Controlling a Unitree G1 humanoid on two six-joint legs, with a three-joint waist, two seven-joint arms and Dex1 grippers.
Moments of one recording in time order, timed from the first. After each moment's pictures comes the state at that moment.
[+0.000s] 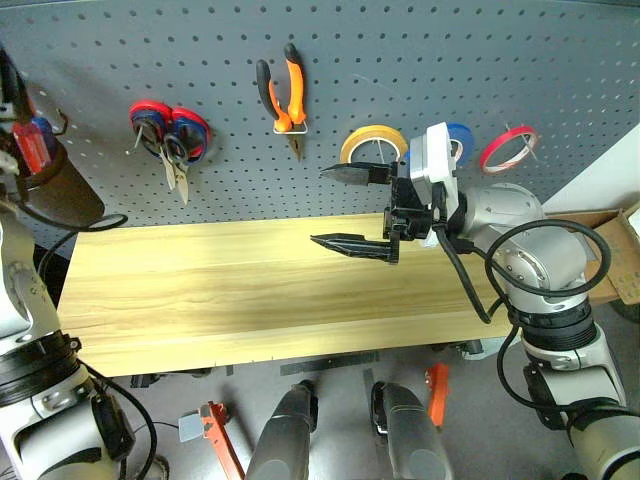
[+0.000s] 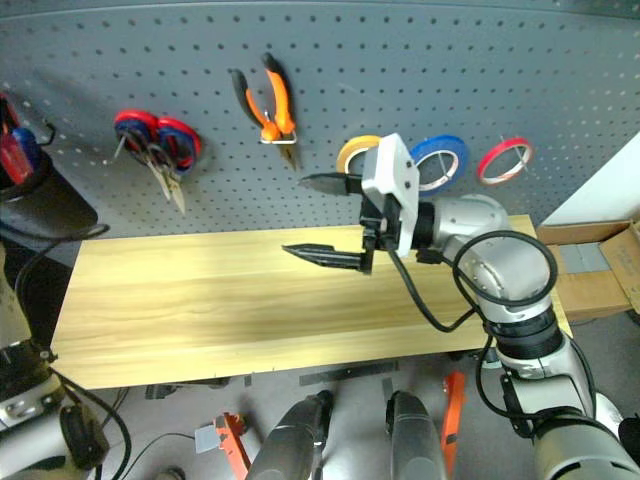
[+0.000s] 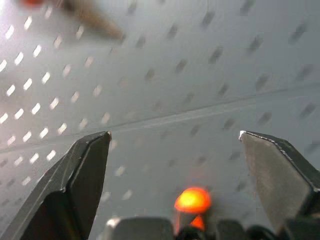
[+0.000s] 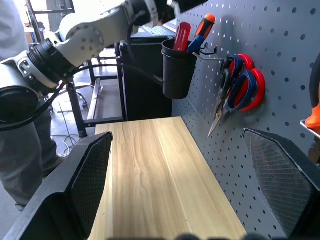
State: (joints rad) left arm -0.60 0.70 0.51 -0.18 -0.28 0.24 -0.10; right arm -0.80 -0.44 0.16 -0.27 0.53 0.53 0.95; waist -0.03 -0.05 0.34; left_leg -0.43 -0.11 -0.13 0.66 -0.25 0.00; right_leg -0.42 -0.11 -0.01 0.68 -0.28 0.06
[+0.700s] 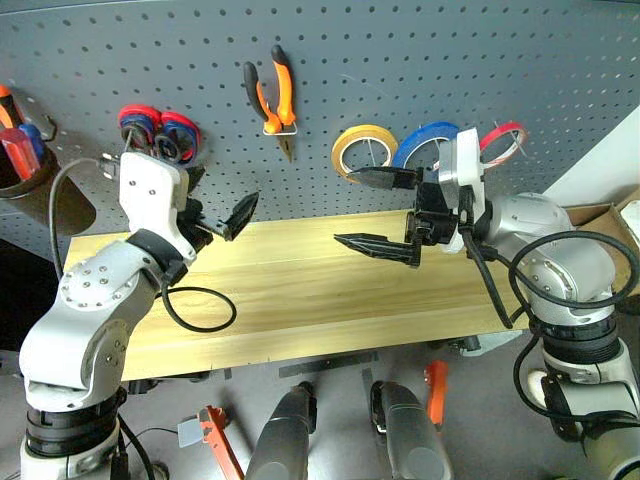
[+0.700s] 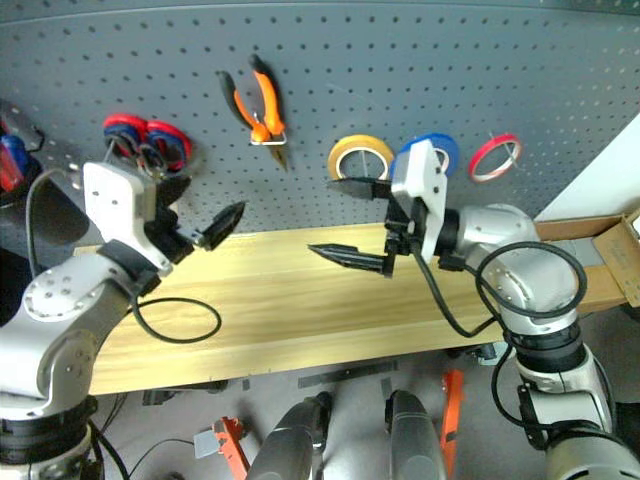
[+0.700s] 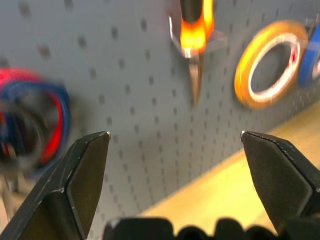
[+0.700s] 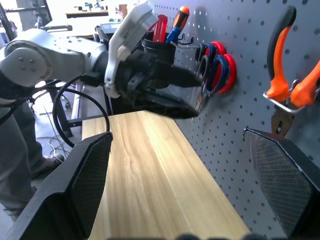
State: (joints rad) left arm -0.27 0.66 0.26 -0.57 -0.53 0.76 -0.26; right arm -0.70 -0.51 0.09 -0.35 0.57 0.58 0.90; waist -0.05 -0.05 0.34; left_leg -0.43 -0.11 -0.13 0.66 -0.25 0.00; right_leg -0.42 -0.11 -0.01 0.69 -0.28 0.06
